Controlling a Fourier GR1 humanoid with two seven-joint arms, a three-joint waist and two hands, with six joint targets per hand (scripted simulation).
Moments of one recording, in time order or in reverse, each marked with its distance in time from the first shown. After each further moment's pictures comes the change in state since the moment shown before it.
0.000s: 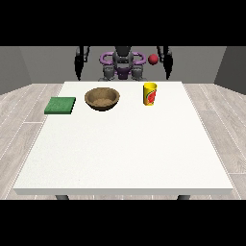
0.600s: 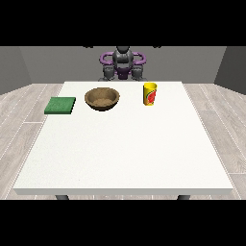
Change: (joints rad) left arm 0.132 -0.047 -0.012 -0.190 0.136 -0.014 0.208; right arm 0.129 0.036 0.004 -0.202 -0.132 0.015 0.202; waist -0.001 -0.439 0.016
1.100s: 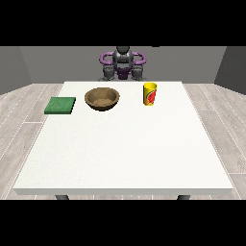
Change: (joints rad) left arm 0.092 -0.046 -0.056 -0.185 -0.026 0.030 -0.016; right arm 0.113 0.008 0.001 -0.242 -0.071 0.030 0.023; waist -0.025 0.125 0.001
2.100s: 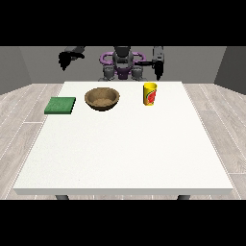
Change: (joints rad) left arm -0.275 0.000 0.043 0.485 -0.133 0.103 -0.590; right arm -0.176 -0.109 -0.219 0.383 -0.092 0.251 -0.462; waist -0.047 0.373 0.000
